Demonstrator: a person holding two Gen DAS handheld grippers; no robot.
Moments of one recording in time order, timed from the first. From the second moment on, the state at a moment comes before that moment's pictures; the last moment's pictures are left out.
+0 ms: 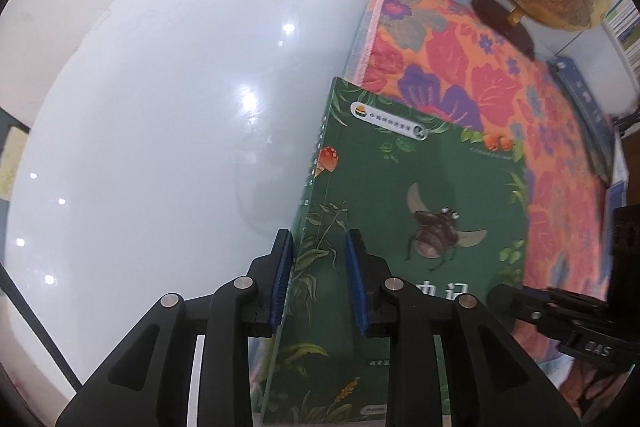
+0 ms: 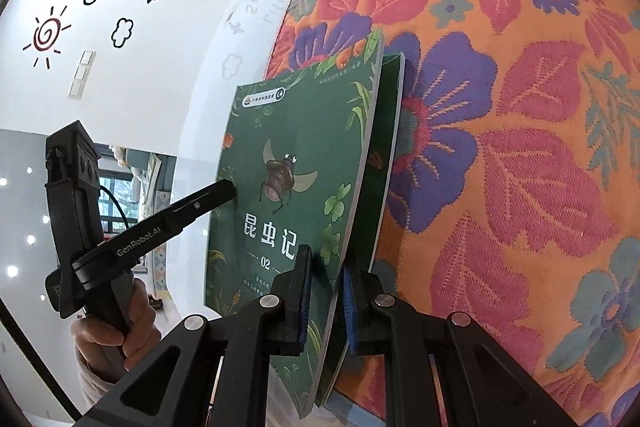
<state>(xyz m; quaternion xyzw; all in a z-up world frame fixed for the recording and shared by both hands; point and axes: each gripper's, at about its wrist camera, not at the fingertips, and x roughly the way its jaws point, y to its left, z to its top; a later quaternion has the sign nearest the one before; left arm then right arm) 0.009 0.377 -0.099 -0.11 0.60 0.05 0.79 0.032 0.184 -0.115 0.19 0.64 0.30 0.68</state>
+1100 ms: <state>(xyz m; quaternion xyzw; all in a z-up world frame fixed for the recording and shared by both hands) 0.082 0.210 0.001 0.01 0.55 -0.01 0.83 0.045 -0.021 -0.063 0.33 0.56 0.23 0.72</state>
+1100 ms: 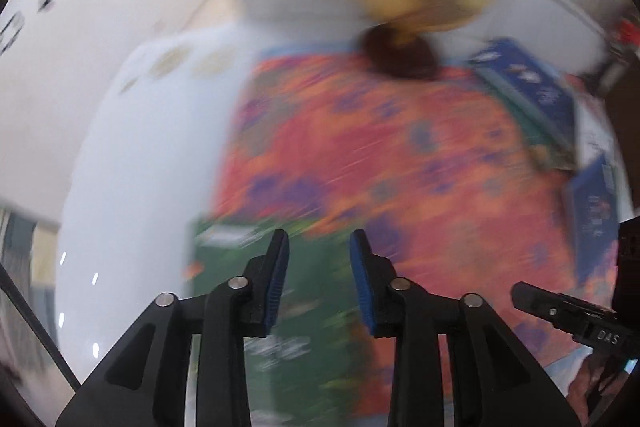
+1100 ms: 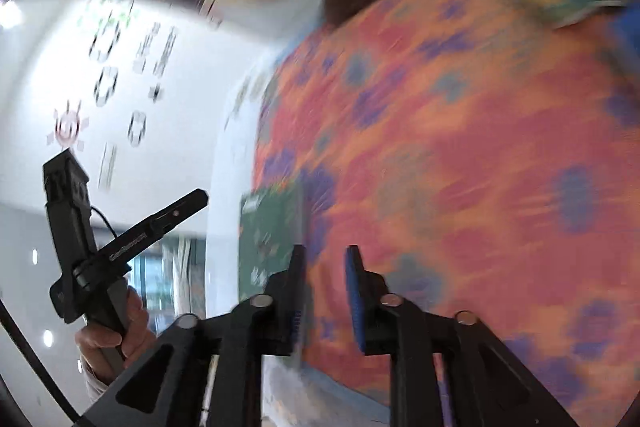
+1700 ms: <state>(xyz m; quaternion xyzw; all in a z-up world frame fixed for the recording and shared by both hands) 0.157 -0.112 -0.062 0.11 0.57 -0.26 0.77 -0.037 -0.285 -0.088 0.45 0.46 -0.06 0.76</state>
